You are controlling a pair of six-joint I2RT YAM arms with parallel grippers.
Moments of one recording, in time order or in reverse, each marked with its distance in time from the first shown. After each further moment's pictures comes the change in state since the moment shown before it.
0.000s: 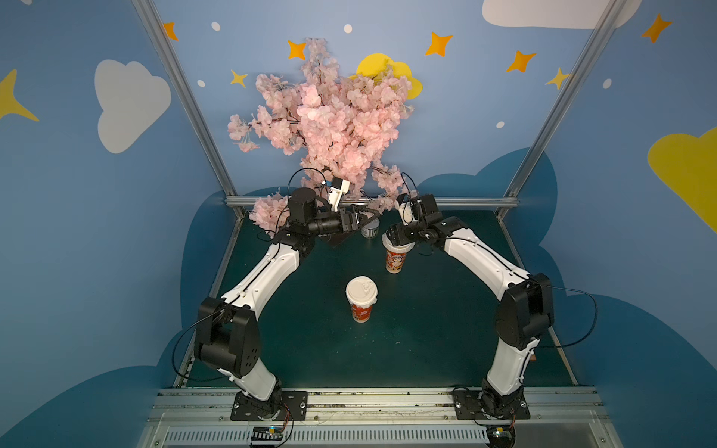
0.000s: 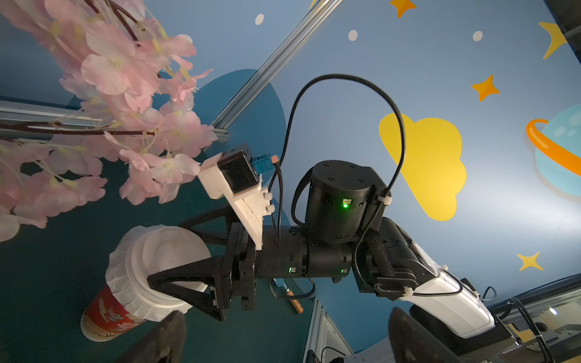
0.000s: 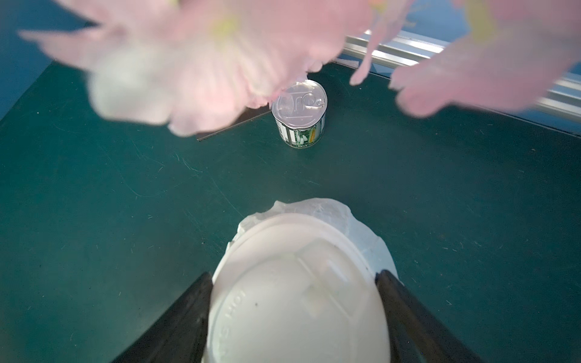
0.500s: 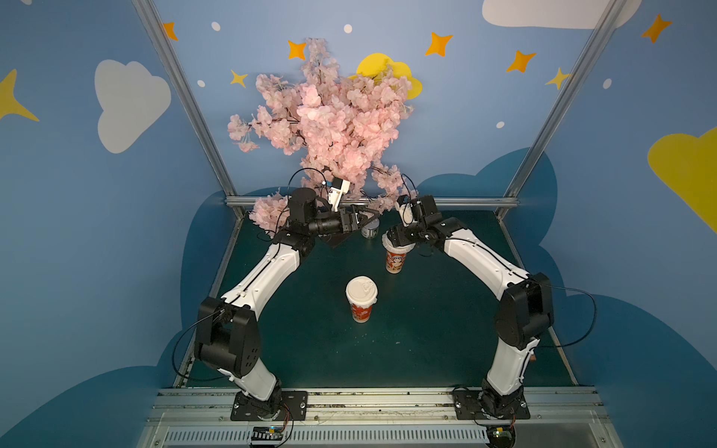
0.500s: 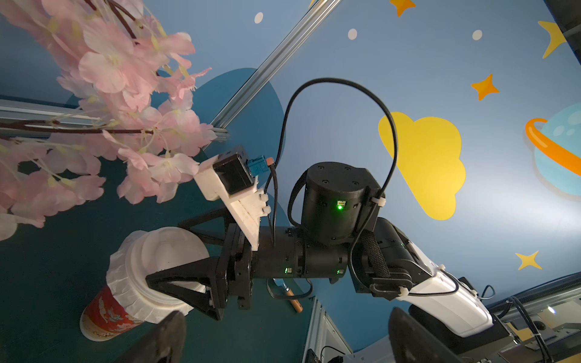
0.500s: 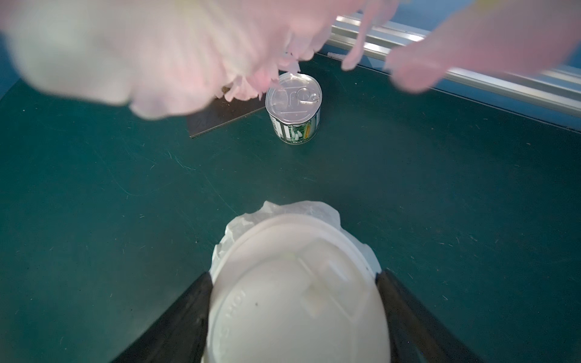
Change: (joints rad) left arm 0.000 0.001 0.000 0.000 0.004 0.000; right arm 0.000 0.002 -0.013 0.003 0.017 0.001
